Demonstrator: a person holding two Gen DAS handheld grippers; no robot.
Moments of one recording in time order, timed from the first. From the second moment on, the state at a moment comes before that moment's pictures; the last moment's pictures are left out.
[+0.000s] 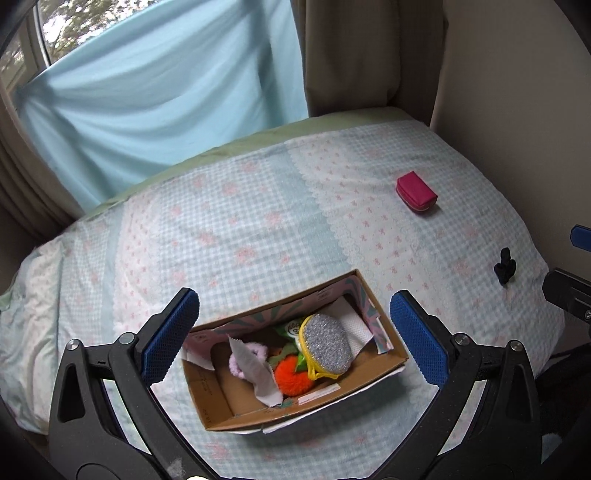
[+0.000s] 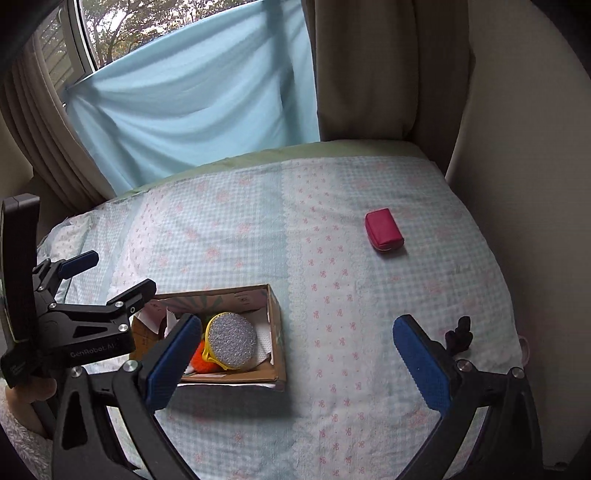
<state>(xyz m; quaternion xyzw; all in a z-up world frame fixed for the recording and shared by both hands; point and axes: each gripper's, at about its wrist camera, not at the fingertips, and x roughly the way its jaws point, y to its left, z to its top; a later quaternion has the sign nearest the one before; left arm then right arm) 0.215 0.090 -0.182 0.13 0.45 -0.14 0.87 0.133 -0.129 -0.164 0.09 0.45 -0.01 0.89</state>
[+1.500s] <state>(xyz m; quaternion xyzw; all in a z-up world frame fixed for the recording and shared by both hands) 0.479 -0.301 -0.470 0.10 0.64 -0.16 0.74 0.134 -0.395 -0.445 0.23 0.53 -0.25 0.78</state>
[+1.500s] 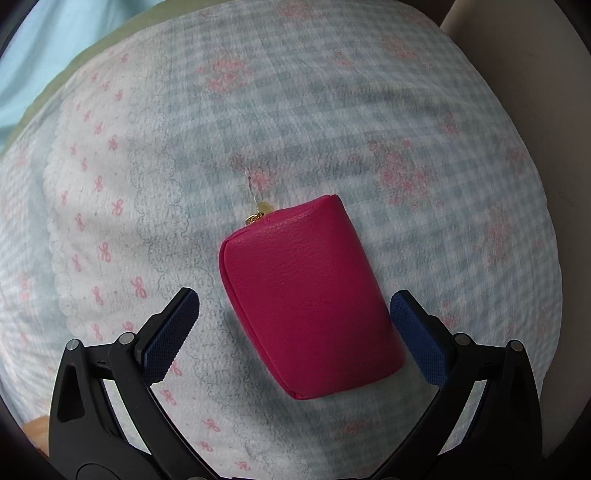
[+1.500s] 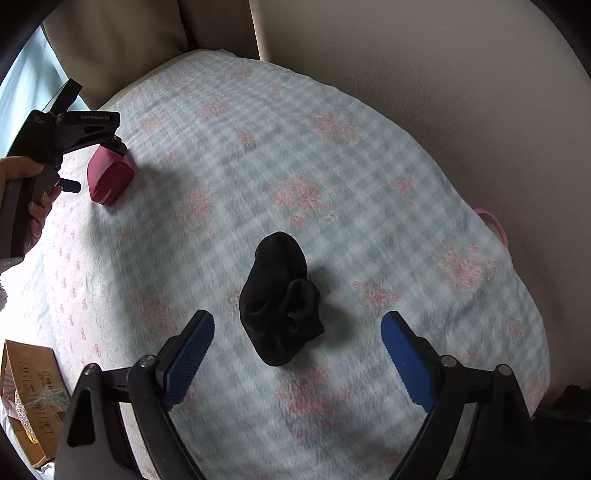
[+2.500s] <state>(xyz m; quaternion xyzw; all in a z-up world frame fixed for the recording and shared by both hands) 0.474 -0.302 -0.449 0.13 0.62 -0.17 0.75 0.161 -0.398 -0.458 0.22 0.56 -0.22 0.76</state>
